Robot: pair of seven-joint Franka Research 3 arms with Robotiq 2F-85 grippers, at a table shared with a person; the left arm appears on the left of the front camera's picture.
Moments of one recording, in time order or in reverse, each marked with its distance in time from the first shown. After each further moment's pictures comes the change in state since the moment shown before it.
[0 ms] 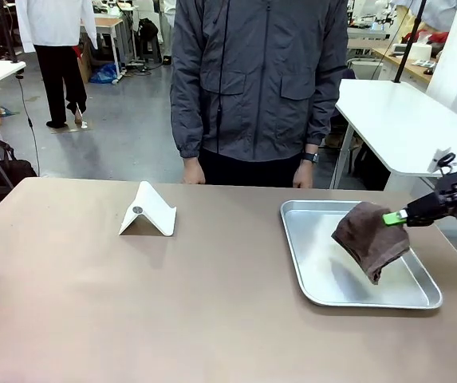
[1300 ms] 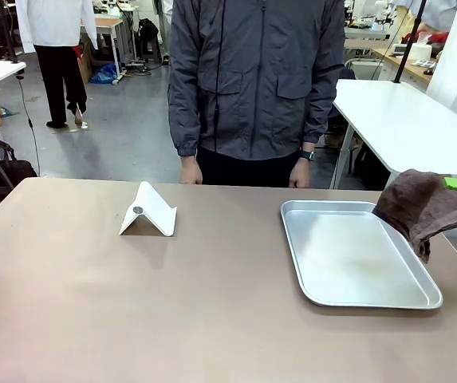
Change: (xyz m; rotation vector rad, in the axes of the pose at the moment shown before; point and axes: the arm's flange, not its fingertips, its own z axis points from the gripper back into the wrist) left arm 0.000 0.000 0.000 0.000 0.000 0.001; right arm -0.036 0.038 0.065 0.371 -0.189 -0.201
